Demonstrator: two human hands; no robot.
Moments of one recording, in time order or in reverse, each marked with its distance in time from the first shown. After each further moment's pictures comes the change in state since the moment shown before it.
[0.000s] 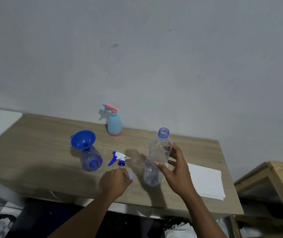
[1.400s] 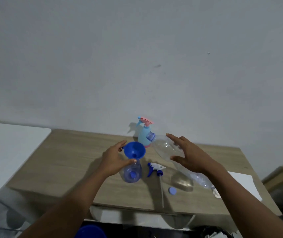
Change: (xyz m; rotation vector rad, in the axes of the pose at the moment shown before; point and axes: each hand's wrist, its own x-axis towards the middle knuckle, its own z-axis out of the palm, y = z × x) left_hand 0.049 -0.124 -0.202 -0.464 0.098 0.339; right_hand 0.047 -0.120 0.101 -0.755 -0.336 -0.167
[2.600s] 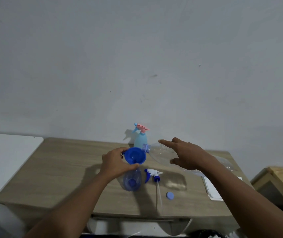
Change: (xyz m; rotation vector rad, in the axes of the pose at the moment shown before) left_hand 0.001 0.018 -0.007 0.137 0.039 0.054; right_hand 0.006 -0.052 -0.030 -0.422 -0.140 0.079
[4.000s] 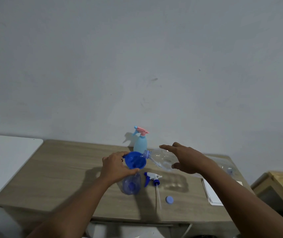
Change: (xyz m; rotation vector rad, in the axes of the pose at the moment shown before) left_hand 0.002 -0.005 0.006 0.094 0.006 0.055; right_hand 0.010 0.011 0.011 0.012 -0.024 -0.023
